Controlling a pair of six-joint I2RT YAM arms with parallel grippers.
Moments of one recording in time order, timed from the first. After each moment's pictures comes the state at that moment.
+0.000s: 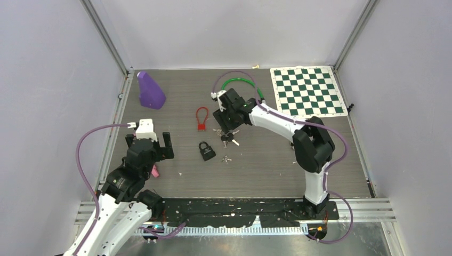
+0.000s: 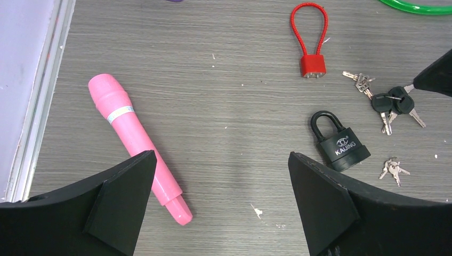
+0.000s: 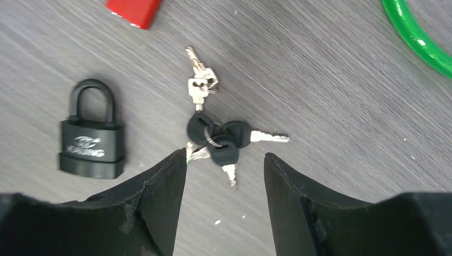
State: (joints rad) left arm -0.48 0.49 0.70 -0.71 -0.47 -0.26; right arm 0.79 1.90 1.52 -0.55 0.05 0.12
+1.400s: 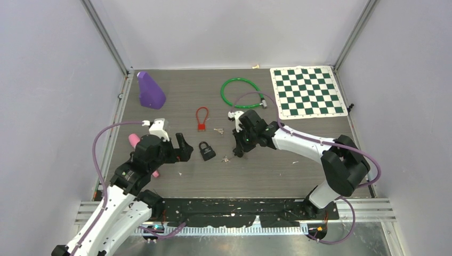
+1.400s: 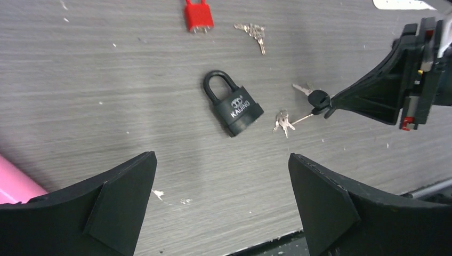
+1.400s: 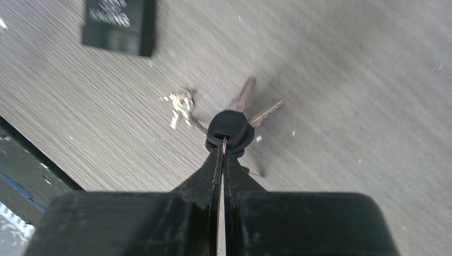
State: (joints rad) left arm -0.48 0.56 0.65 -0.62 -0.10 -0.46; right arm 0.76 1.57 1.02 -0.36 -0.15 0.18
